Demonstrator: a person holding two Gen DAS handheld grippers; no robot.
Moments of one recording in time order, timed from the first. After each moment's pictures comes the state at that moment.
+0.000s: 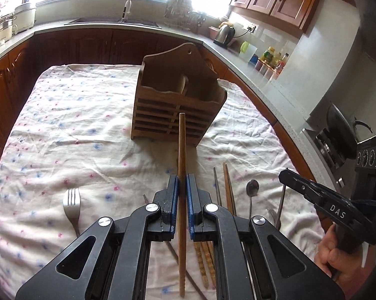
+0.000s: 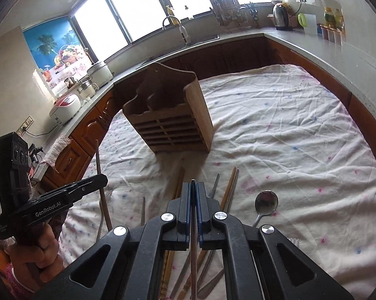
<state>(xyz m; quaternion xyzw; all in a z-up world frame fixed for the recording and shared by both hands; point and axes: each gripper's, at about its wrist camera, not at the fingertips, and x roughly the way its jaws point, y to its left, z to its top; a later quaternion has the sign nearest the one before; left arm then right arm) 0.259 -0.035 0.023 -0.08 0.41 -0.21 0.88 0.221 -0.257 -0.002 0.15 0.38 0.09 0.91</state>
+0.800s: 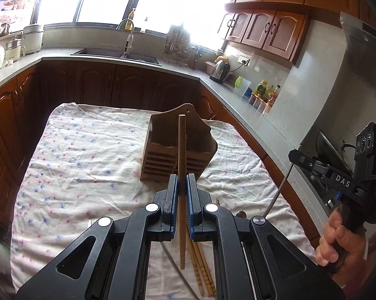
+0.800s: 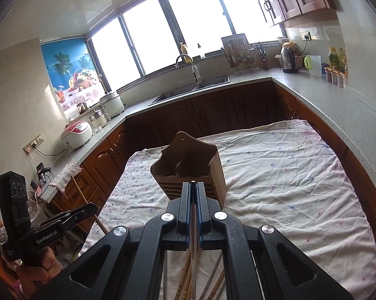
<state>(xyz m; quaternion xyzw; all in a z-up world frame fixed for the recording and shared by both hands) 0.245 -0.002 0.085 -0.10 0.32 -0.21 0.92 0.223 -0.255 0.085 0.14 0.28 0.10 0.94</state>
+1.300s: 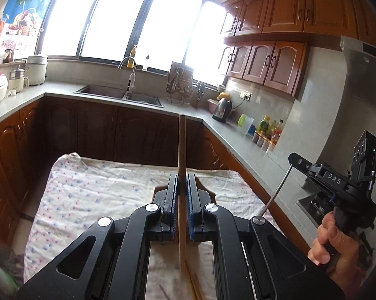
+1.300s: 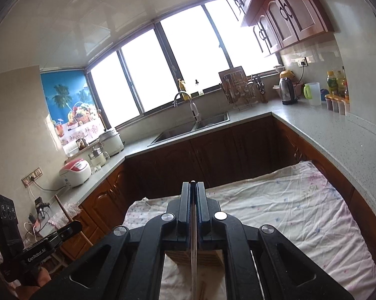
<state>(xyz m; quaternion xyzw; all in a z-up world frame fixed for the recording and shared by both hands) 0.303 0.002 0.151 -0.10 0.22 -0.19 0.95 0.288 -0.267 0.139 0.17 0.18 0.08 0.97</state>
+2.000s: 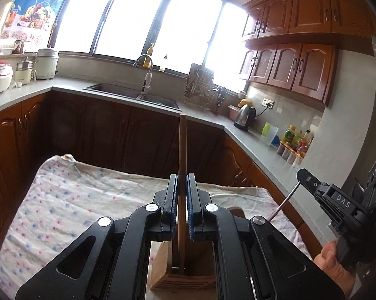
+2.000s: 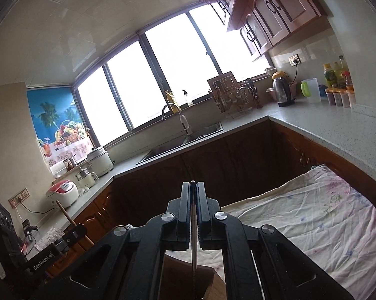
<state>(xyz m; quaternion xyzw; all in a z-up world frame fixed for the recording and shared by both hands) 0.421 -0.020 0.068 -0.13 0.21 -0.14 0.96 0.389 -0.272 0.070 0.20 0.14 0.05 0.97</state>
